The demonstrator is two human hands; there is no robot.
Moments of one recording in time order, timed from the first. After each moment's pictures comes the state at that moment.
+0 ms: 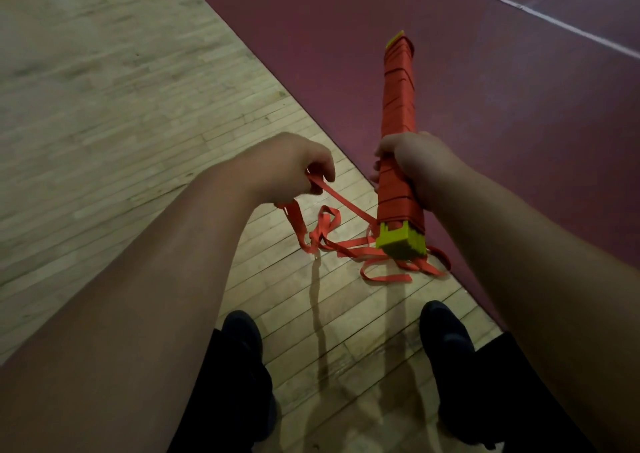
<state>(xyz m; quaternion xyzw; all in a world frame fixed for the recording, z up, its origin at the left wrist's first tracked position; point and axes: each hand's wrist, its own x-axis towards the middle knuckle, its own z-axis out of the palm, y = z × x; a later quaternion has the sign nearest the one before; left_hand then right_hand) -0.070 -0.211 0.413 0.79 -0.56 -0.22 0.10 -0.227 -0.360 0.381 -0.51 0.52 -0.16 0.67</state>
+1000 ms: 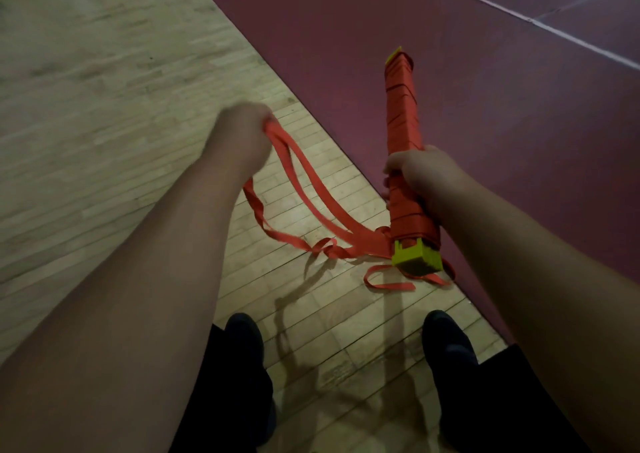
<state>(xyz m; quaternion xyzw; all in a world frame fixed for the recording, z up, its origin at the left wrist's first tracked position) -0.013 -0.206 0.405 0.90 -0.37 -0.01 0.24 -0.231 -0.357 0.377 -0.55 0.52 -0.15 0.63</state>
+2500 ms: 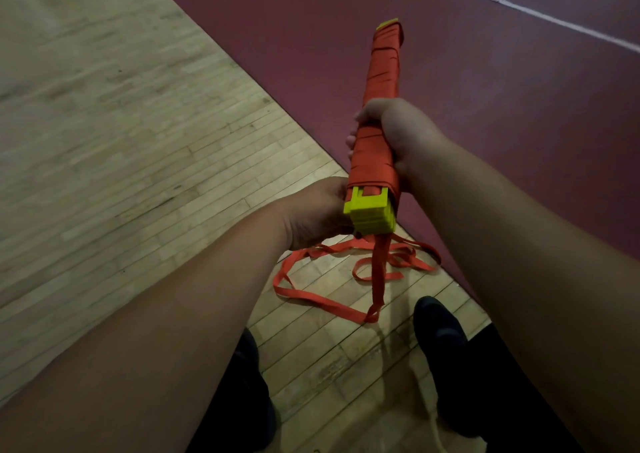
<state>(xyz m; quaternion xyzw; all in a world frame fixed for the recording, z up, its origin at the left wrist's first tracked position) -0.138 -0.245 0.340 0.57 -0.40 -0.59 0.42 -0.232 -0.364 0.416 -0.40 0.42 -0.21 0.78</state>
